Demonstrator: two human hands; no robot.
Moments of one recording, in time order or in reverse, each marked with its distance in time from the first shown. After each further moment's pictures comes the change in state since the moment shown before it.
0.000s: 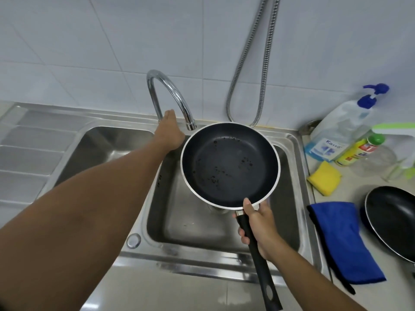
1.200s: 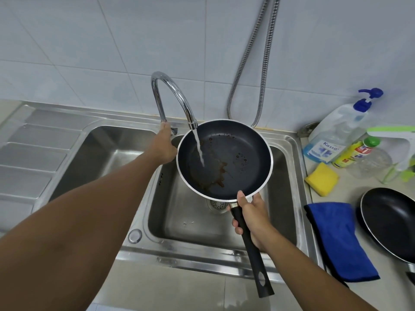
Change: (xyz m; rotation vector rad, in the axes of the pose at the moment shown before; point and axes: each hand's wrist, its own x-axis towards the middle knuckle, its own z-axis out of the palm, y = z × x) left_hand -0.044 -0.021 -0.007 -0.036 -0.093 0.001; right_hand 0.007 -0.007 0.010 -0.031 -0.032 -0.003
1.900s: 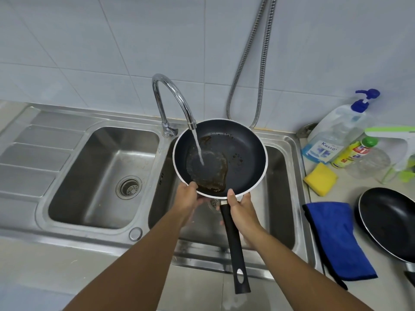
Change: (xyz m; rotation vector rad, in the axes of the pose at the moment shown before) left_hand -0.098 0.008 0.109 -1.110 -0.019 -0.416; right_hand 0.009 0.011 0.015 -0.232 0.012 -0.023
